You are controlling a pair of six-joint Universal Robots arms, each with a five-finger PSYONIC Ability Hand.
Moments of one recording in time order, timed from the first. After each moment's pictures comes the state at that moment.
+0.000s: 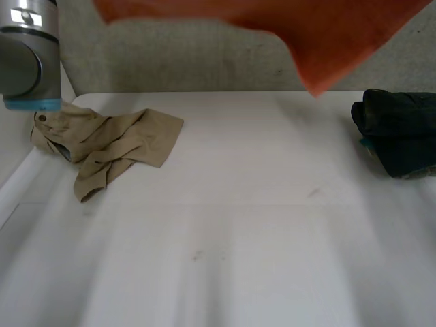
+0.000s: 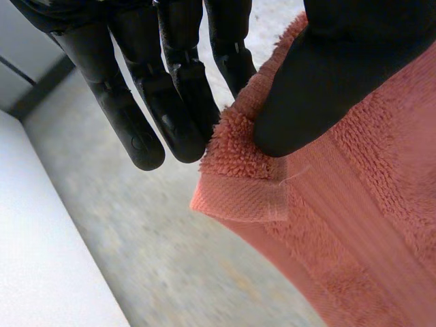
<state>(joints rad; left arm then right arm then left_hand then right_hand) 4.48 -2.15 -0.88 3.93 -1.47 3.57 1.68 -1.10 0.94 -0.55 1.49 2.63 1.13 1.20 1.19 1.20 1.00 1.10 1.17 1.19 1.20 1.03</state>
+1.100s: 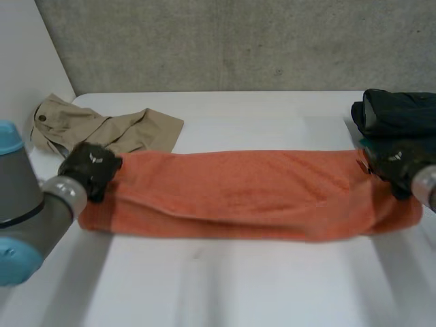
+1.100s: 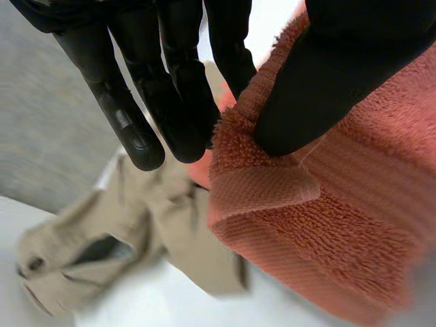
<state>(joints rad) 4.46 -1.91 -1.66 3.25 -1.53 3.85 1.60 -1.12 1.49 0.07 1.36 2.21 1.13 1.20 1.19 1.20 1.00 1.10 1.18 1.19 1.20 1.03</state>
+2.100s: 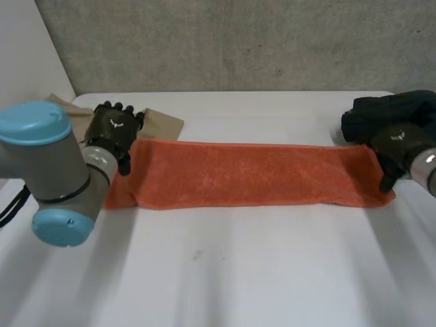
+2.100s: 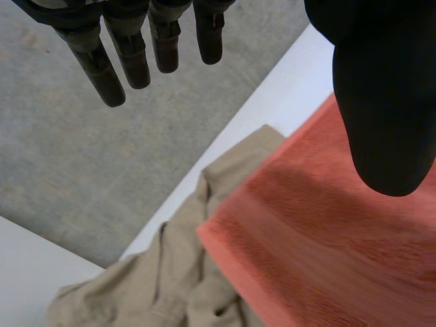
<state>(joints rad) 4.33 -2.05 -1.44 3.36 -1.65 3.72 1.56 -1.07 1.40 0.09 1.29 2.47 0.19 0.21 0.21 0.20 0.05 0.31 0.31 0.31 0.31 0.14</state>
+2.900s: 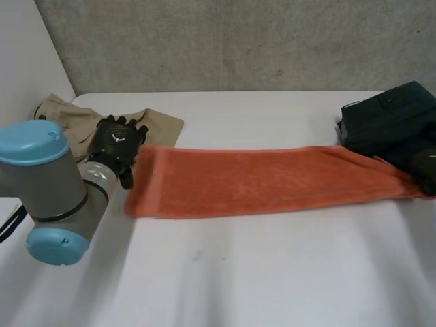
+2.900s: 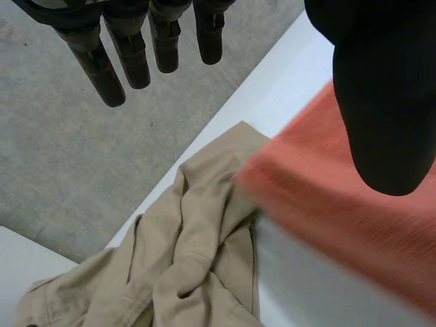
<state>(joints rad) 4.34 -2.01 -1.55 3.41 -1.61 3.71 1.37 -1.01 1.46 -0.04 1.30 2.39 0.19 0.21 0.21 0.20 0.05 1.10 1.15 1.19 1.19 0.99</state>
